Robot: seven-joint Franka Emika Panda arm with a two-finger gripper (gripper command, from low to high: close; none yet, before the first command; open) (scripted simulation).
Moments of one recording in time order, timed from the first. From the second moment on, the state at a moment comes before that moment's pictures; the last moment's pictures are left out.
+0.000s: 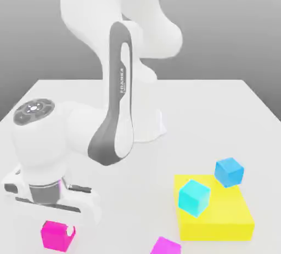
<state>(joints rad) -0.15 0.45 -0.18 -2.39 0.25 2.82 0.46</state>
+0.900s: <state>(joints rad) 0.43 -0.08 0.17 -2.74 0.03 2.66 0.07</state>
